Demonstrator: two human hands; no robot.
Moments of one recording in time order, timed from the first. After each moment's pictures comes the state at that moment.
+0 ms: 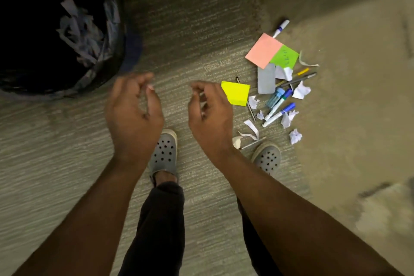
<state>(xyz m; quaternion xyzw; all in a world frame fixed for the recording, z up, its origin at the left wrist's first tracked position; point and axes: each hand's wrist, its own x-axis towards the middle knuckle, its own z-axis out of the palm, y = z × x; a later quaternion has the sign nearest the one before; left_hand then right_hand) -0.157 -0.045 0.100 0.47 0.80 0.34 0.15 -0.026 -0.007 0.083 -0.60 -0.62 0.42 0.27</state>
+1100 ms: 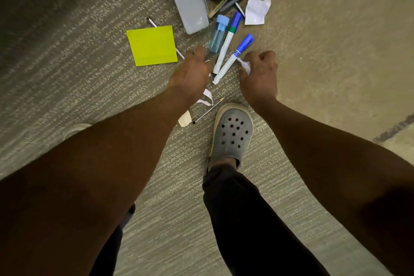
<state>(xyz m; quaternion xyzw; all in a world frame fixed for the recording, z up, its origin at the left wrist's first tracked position) 0.118 0.009 -0.136 0.75 0.56 -0.11 0.32 0.295 -0.009 -0.151 -0.76 -0.59 0.28 0.01</state>
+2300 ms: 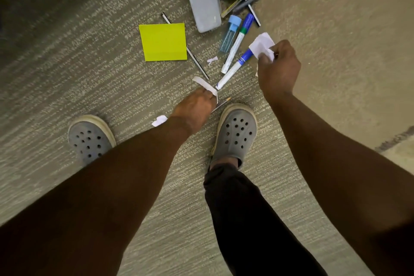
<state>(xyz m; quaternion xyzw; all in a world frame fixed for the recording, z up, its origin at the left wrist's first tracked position) 0.107 -0.065 -0.140 0.80 0.48 -0.12 0.35 0.291 0.019 -0.125 -0.83 -0.48 0.27 0.11</state>
